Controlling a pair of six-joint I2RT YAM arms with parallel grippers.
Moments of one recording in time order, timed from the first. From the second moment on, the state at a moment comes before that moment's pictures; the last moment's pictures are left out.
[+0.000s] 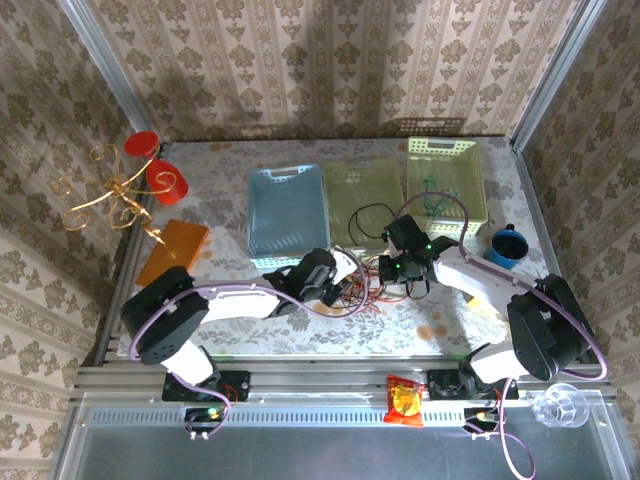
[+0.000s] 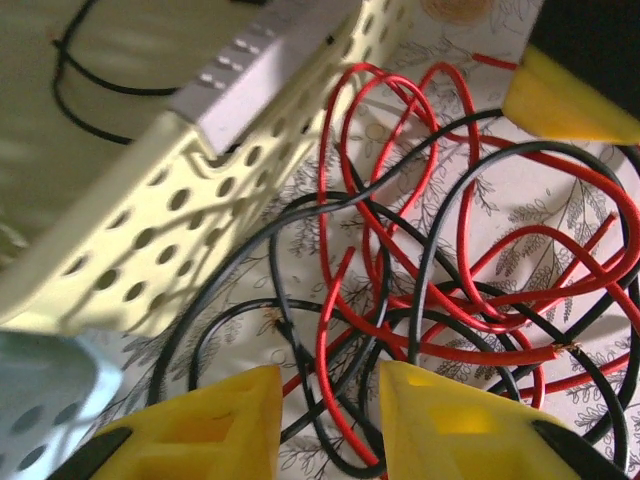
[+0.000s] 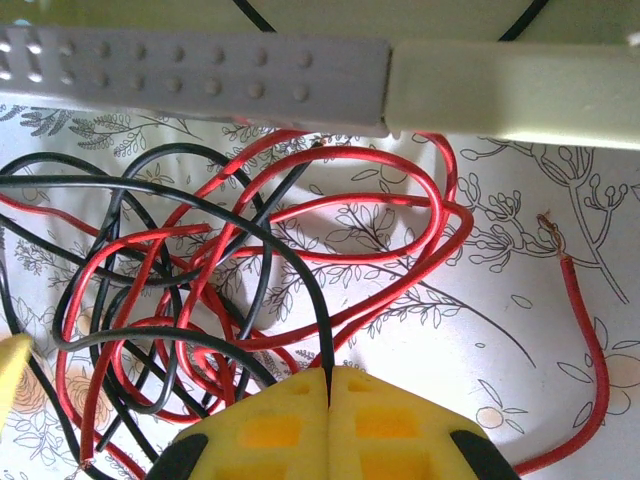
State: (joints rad) left arm -1.02 1.59 0.72 0.18 -0.07 0.03; right arm 0.50 1.42 0.82 -0.54 -0.09 0.43
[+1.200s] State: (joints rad) left arm -1.03 1.74 0.65 0.38 -0.09 -0.01; right arm 0.44 0.71 1.08 -0.50 0.56 0.37
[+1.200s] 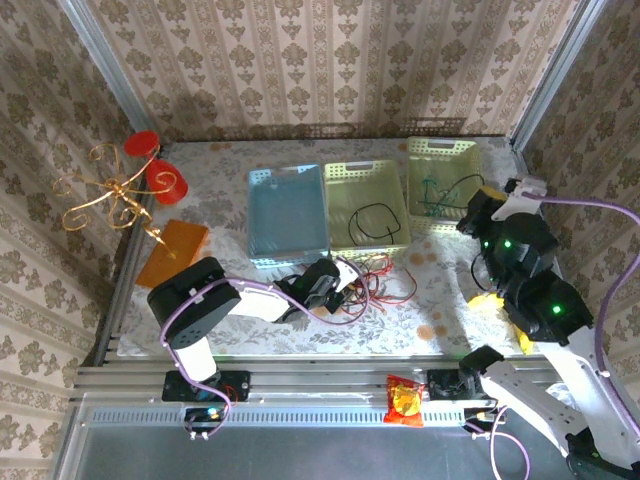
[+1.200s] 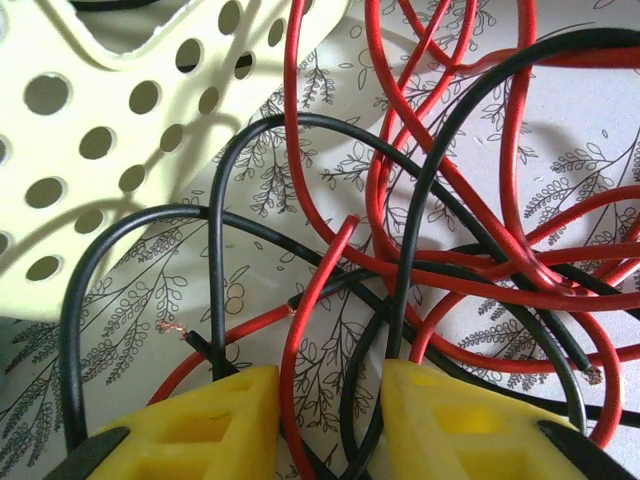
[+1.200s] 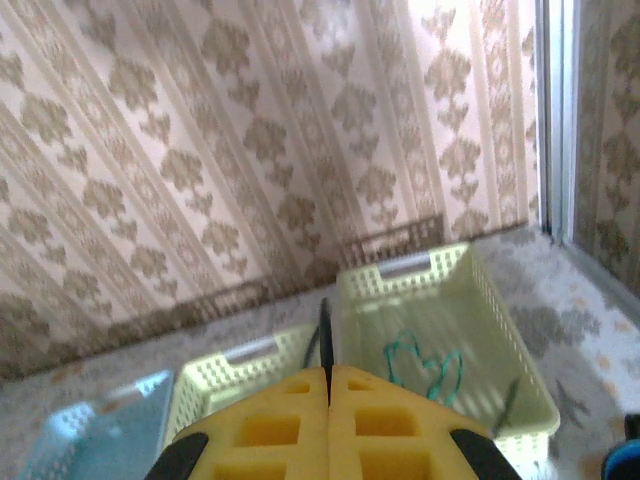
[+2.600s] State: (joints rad) left arm -0.91 1.38 0.47 0.33 -0.26 -0.19; right arm 0.54 1.32 0.94 -0.40 -0.01 0.42
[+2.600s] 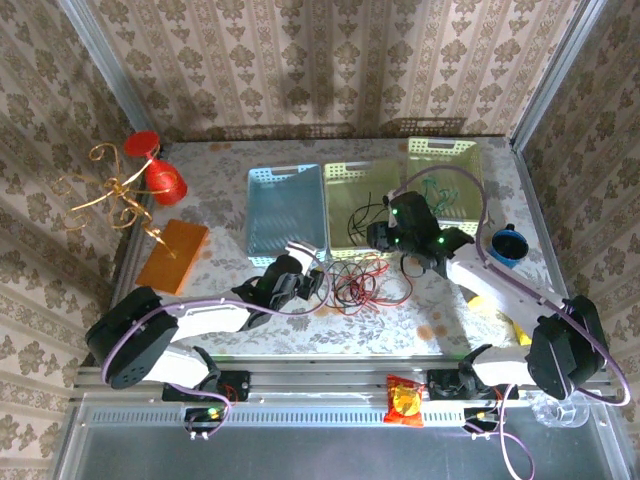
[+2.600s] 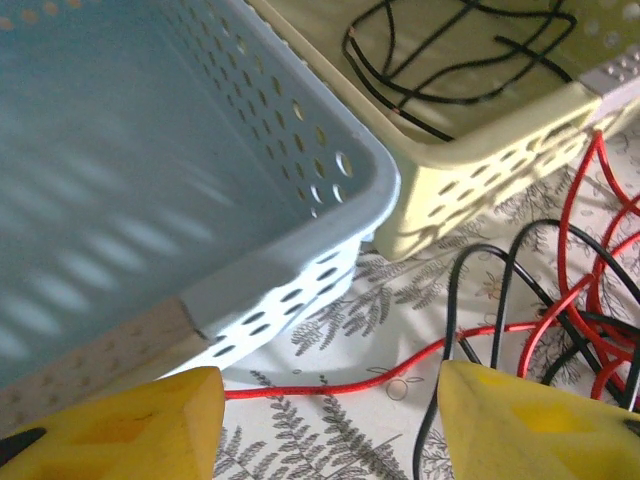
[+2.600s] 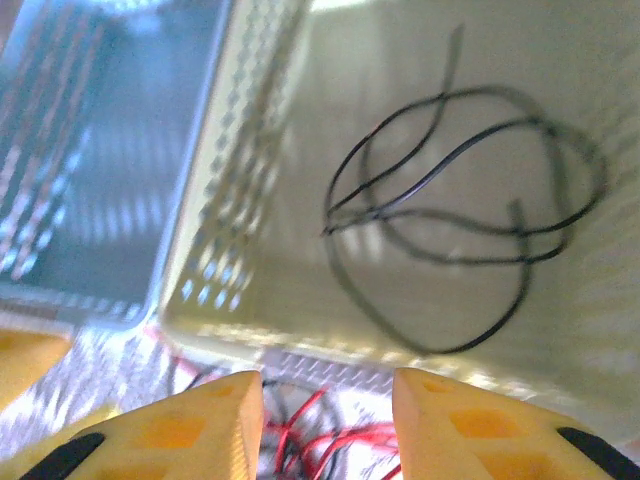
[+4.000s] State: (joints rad) left arm -1.01 1.22 0.67 0.13 -0.20 -0.01; right arm 0.63 1.56 0.81 -0.54 -0.10 0.37
